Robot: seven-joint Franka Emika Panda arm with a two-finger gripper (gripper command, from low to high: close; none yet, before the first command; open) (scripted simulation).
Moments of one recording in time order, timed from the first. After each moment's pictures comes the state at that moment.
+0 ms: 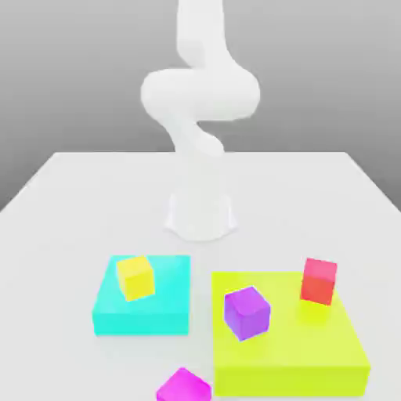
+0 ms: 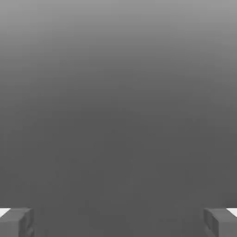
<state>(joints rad) -0.04 -0.71 0.03 -2.30 -0.02 2.33 0.86</state>
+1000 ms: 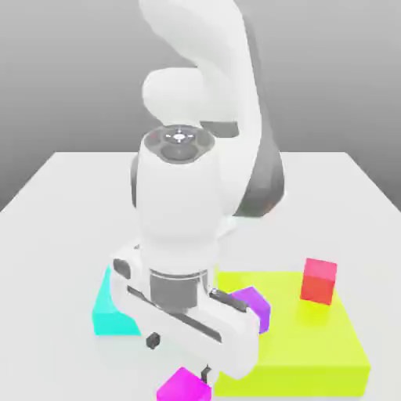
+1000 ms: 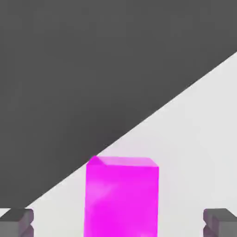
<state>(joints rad) -0.19 0.37 0.13 -2.34 -0.11 2.71 1.48</state>
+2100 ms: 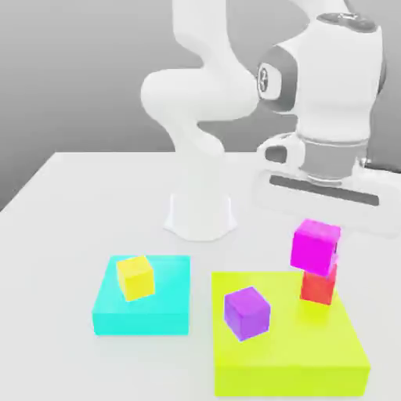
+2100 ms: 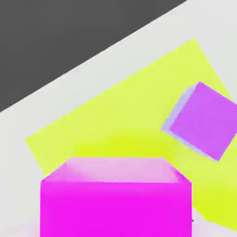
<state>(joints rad) 0.16 -0.29 0.34 -2.66 0.13 2.42 1.70</state>
